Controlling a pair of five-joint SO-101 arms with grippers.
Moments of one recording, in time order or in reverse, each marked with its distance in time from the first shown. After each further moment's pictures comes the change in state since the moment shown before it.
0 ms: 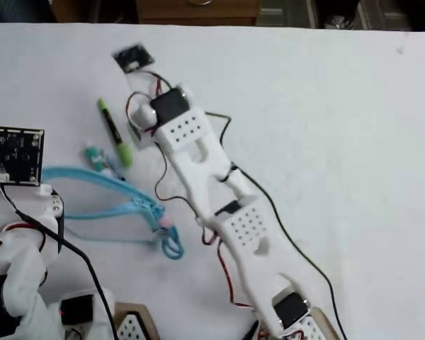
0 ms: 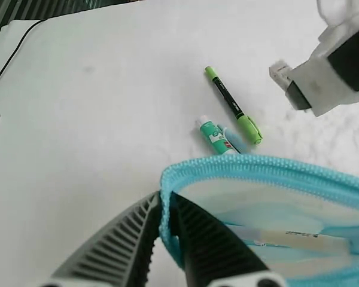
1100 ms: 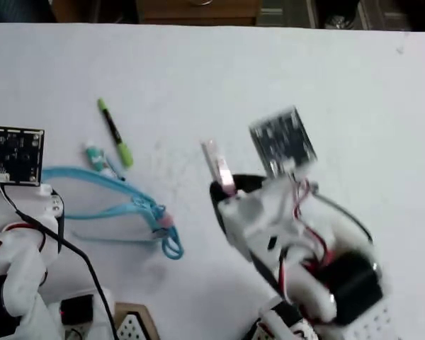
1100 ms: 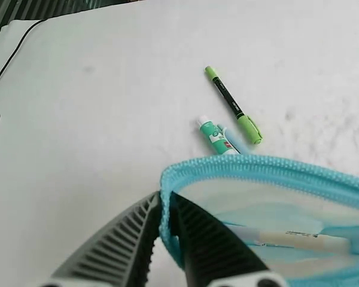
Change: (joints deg) left arm 0.0 0.0 0.0 0.0 0.0; right arm 2.4 -115.3 105.1 -16.8 -3.5
